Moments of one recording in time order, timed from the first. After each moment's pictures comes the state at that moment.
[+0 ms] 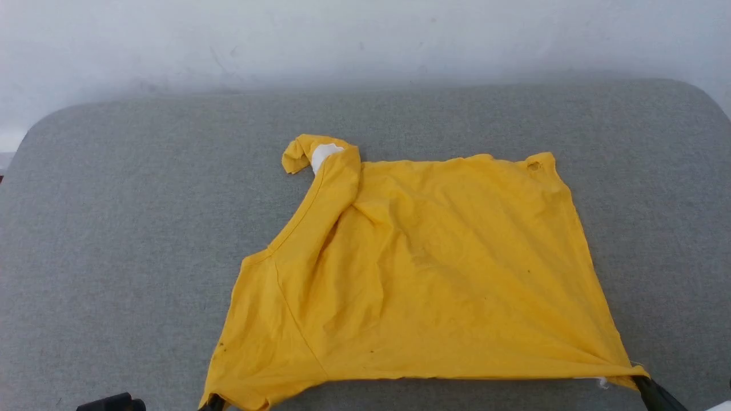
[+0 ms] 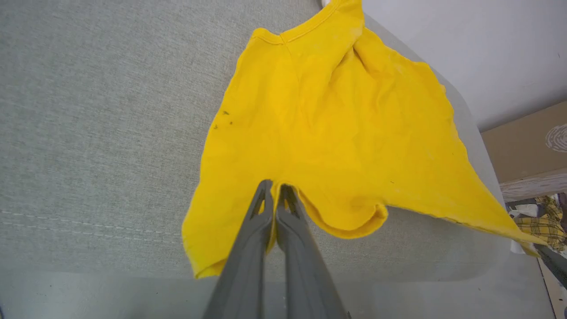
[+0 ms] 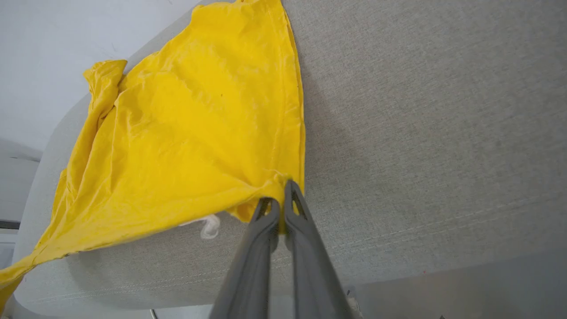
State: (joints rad) left arm 0.40 0.32 -0.10 -0.31 -0.78 0.11 0.29; right arm 0.32 -0.09 -0.26 -0.17 0.63 0.13 0.46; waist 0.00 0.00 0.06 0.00
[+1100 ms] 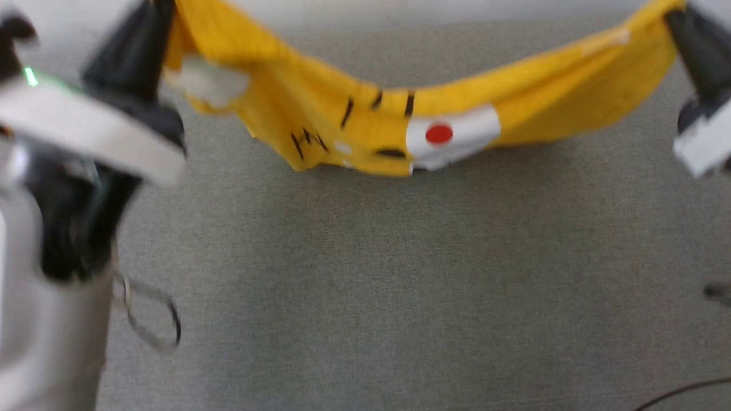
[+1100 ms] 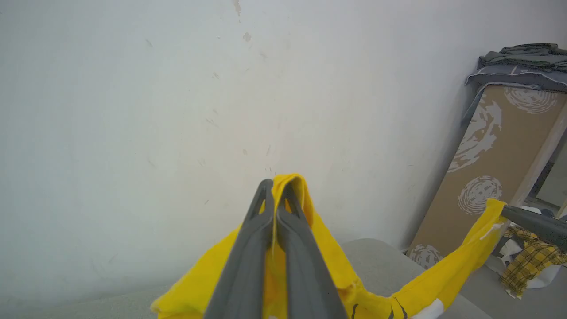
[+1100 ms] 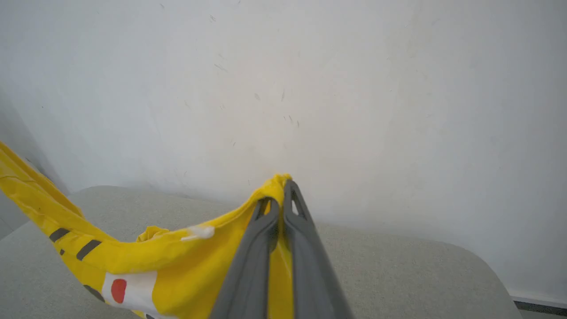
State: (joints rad) left arm -0.59 0.38 -0.11 -0.27 -0.69 0.00 0.31; right arm -0.59 -0.33 -0.01 -0.15 0.54 0.13 0.49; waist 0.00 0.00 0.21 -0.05
